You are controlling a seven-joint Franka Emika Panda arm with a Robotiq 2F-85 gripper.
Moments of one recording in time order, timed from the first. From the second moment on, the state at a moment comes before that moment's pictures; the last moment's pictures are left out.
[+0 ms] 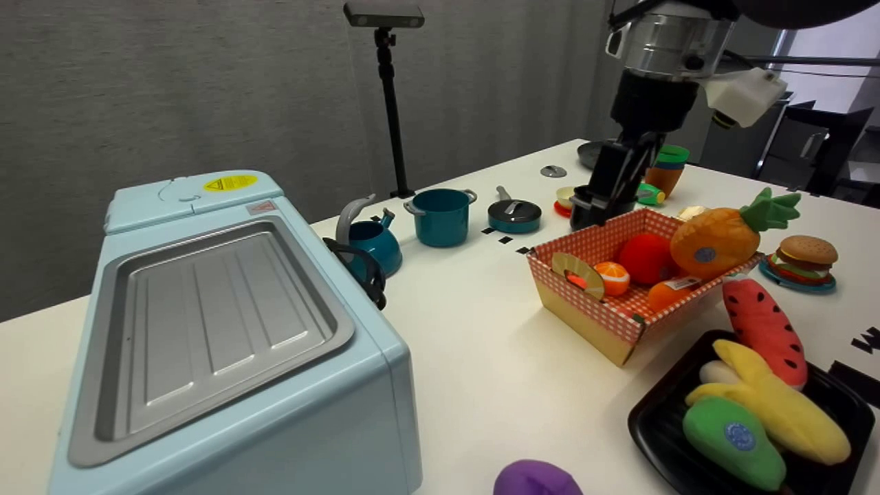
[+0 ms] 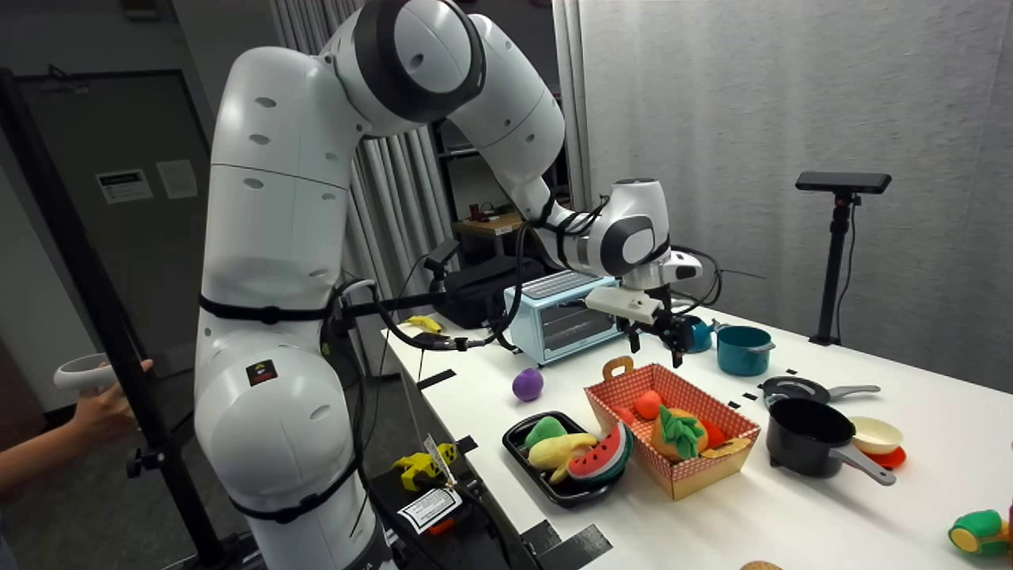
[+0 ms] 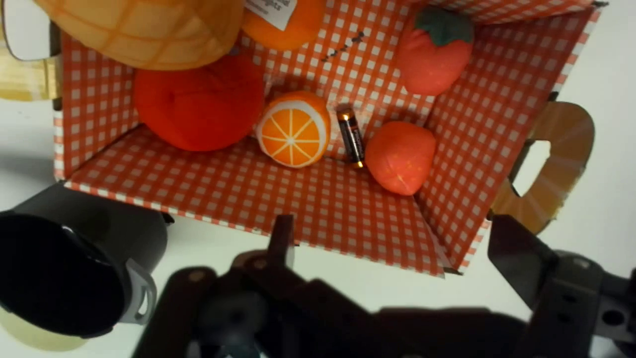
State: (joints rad) arm 0.13 0.37 0.01 -2.10 0.00 2.61 0.00
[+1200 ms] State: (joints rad) arm 0.15 0.54 -0.13 -2.05 -0.30 2.63 0.08
